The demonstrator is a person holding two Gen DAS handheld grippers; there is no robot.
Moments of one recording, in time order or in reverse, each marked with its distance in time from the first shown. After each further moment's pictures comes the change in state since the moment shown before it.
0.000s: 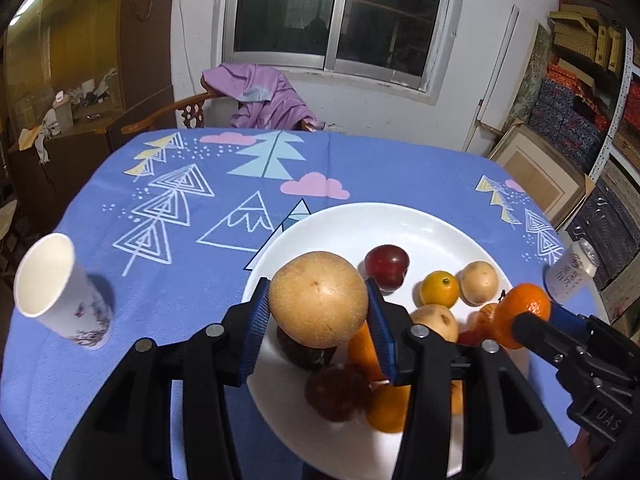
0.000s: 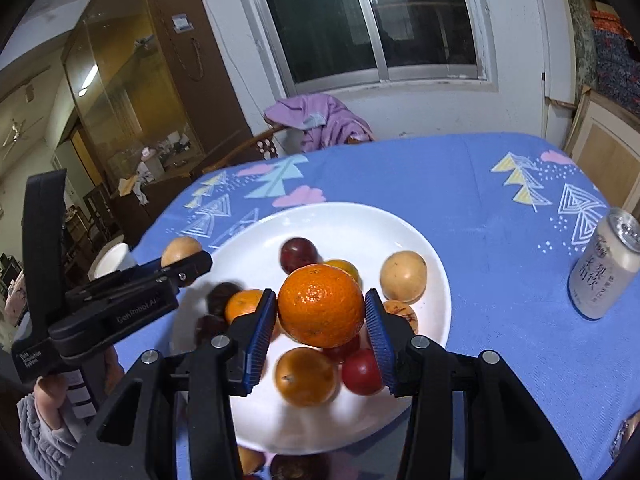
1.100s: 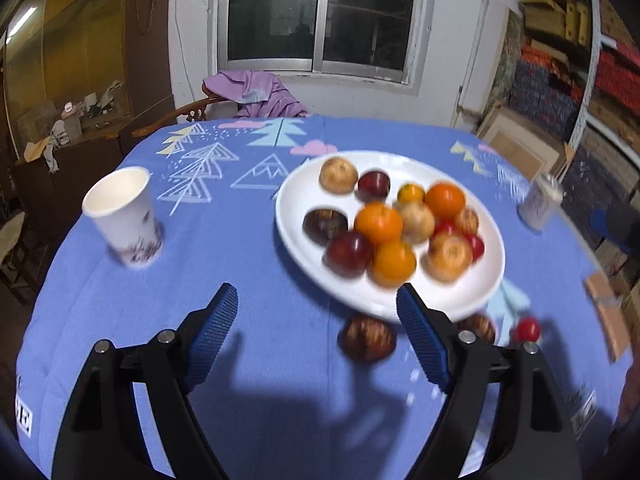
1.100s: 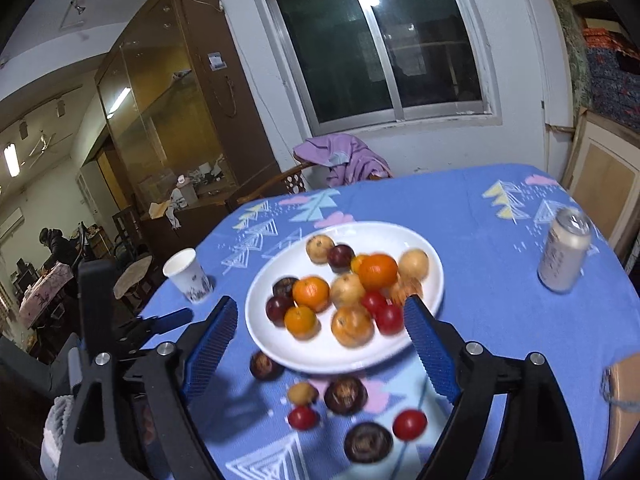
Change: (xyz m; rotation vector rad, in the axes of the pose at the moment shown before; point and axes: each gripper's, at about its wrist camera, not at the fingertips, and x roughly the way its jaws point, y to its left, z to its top) left arm -0.096 0.014 -0.099 0.095 -0.035 0.007; right arm -0.120 0.020 -0.049 -0.007 -0.151 0.076
